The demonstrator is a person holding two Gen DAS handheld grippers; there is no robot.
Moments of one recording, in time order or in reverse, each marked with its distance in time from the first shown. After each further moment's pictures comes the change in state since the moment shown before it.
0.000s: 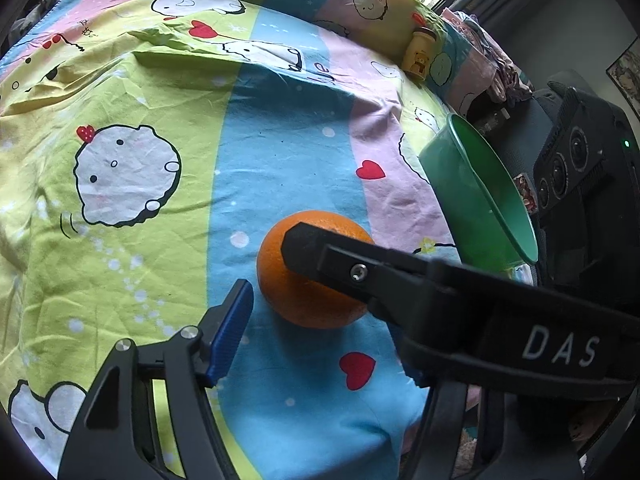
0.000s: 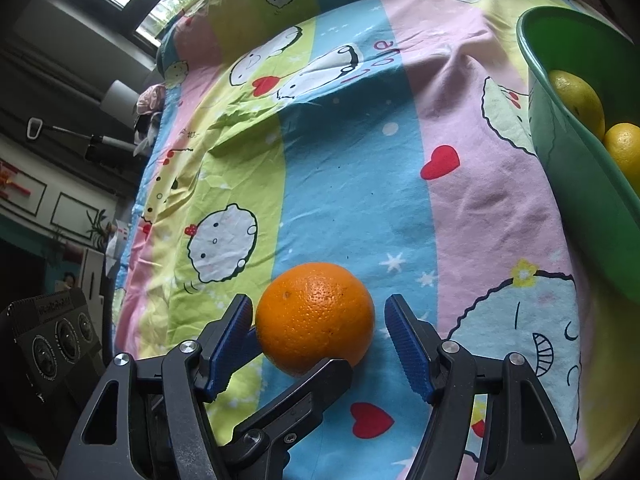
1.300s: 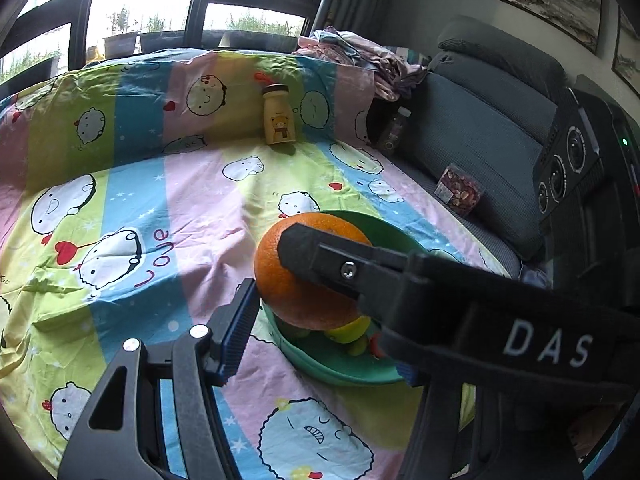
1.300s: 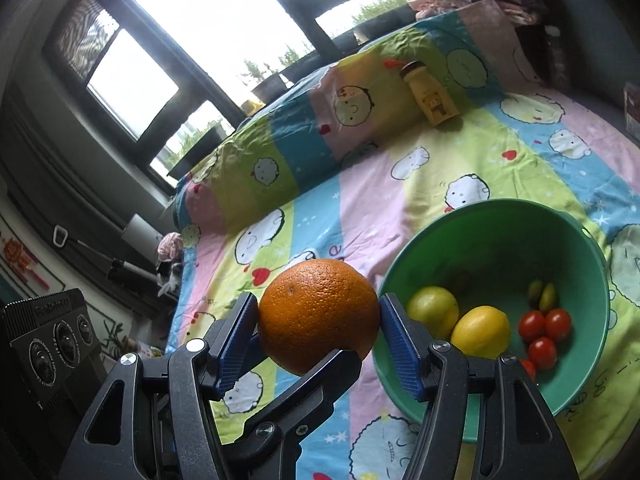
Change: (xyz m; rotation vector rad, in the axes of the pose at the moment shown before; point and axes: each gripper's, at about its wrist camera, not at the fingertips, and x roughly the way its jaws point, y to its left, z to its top) left arm 0.011 -0.166 0.085 0.467 -0.156 -0.073; right arm -0.152 -0.071 0.049 0.151 -0.482 0.034
